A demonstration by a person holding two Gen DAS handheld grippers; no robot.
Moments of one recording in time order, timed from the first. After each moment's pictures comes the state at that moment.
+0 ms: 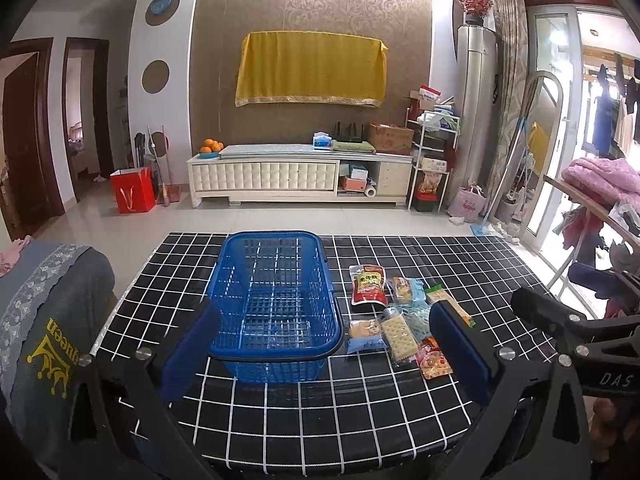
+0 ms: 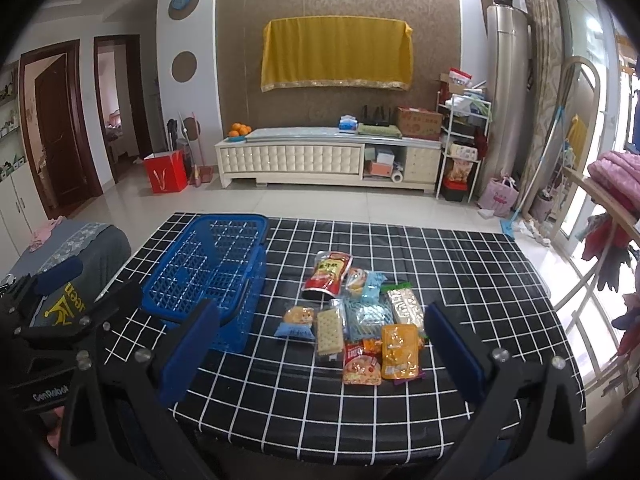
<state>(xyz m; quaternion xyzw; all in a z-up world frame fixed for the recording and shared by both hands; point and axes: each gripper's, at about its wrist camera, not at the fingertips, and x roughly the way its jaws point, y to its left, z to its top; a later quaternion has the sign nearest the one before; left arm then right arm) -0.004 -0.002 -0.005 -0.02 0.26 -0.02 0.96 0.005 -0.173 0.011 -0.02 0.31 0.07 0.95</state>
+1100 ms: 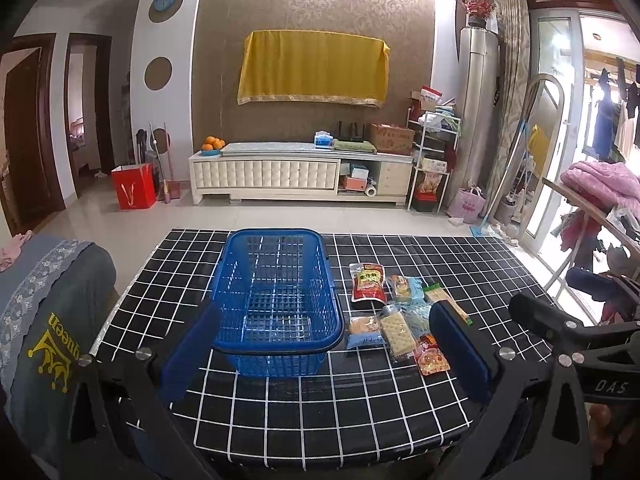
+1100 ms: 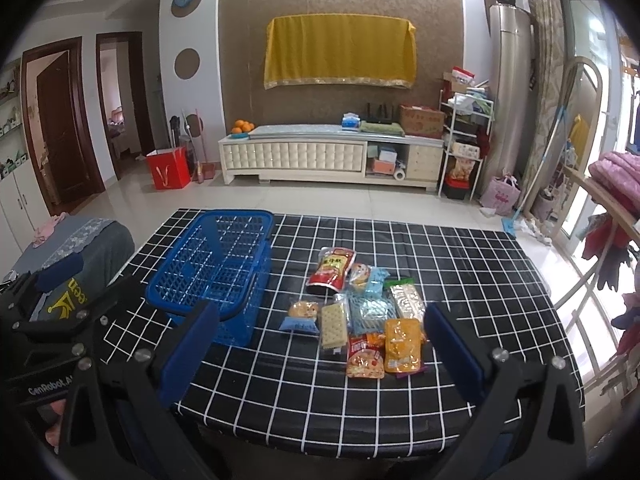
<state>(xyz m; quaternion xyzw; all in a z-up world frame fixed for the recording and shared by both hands) -0.017 0.007 0.005 -0.03 0.26 -0.02 0.96 -0.004 -0.167 0.009 -0.03 0.31 0.07 0.95</state>
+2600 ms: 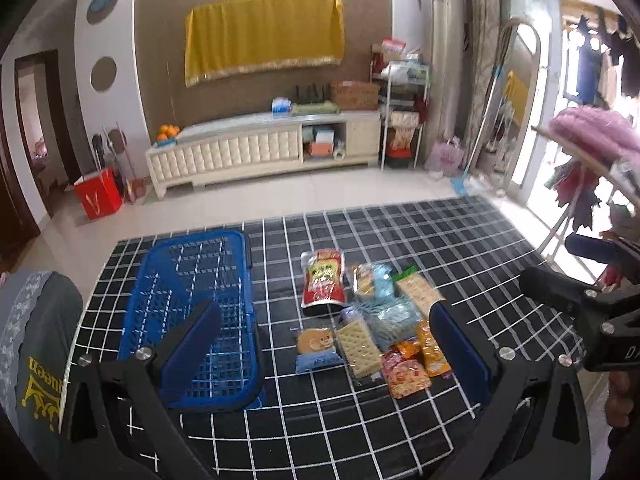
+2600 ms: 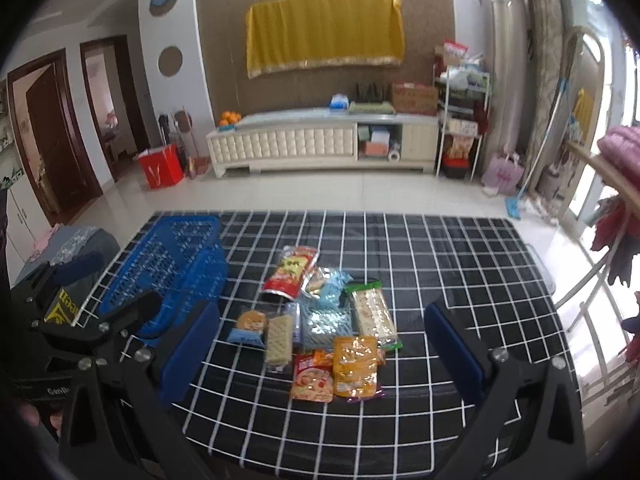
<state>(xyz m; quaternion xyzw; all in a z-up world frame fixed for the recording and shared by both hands) 0.111 -0.093 -0.024 0.03 0.34 -0.07 0.94 0.097 -0.265 -0.021 0.00 0.36 0.09 0.93</state>
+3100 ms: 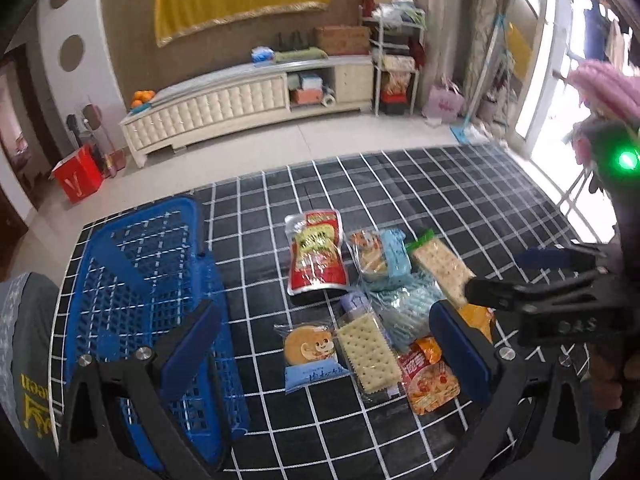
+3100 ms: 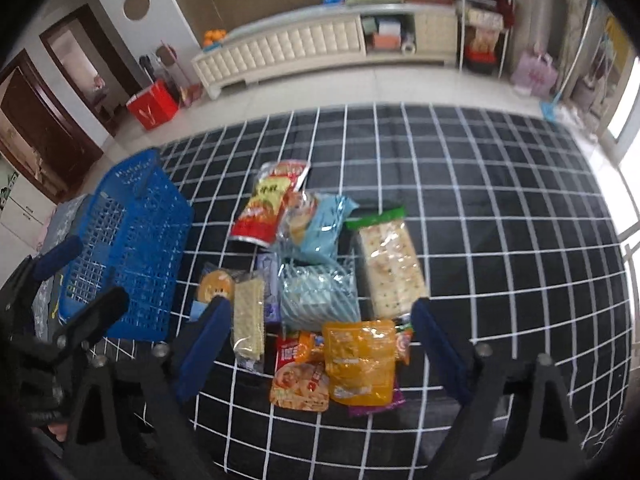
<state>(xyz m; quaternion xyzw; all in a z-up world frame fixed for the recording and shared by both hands) 0.198 -0.114 -0.094 0.06 0.43 -0.09 0.90 0.213 -0.277 -0.135 0.06 0.54 0.13 0.83</state>
